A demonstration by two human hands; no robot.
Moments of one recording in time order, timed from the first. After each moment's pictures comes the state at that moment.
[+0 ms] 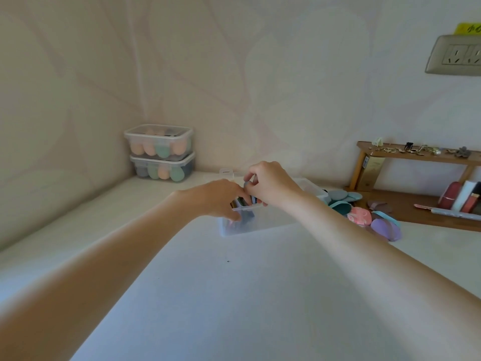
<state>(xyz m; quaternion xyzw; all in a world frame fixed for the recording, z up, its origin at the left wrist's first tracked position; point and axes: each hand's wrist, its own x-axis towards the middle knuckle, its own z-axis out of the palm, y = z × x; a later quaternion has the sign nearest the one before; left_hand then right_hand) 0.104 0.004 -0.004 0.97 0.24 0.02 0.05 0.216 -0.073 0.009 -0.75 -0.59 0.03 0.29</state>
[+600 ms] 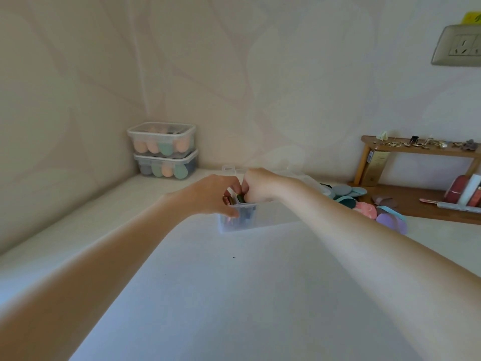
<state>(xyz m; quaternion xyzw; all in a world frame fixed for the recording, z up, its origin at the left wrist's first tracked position) 0.085 0.013 -0.010 0.95 0.28 0.10 0.12 0.207 -0.048 0.009 -0.79 -0.60 0.11 0.07</state>
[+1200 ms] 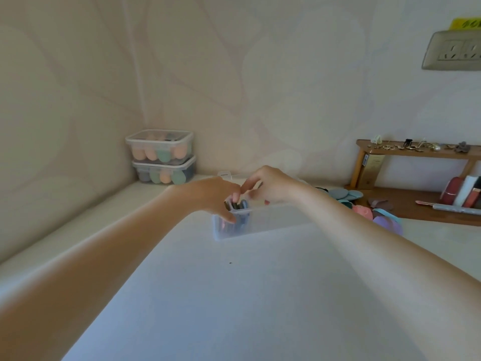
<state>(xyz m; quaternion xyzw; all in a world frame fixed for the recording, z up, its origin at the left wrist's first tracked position) 0.096 0.015 0.005 0.97 0.25 0.00 0.06 0.231 -0.065 0.012 -0.75 -0.60 0.15 0.23</state>
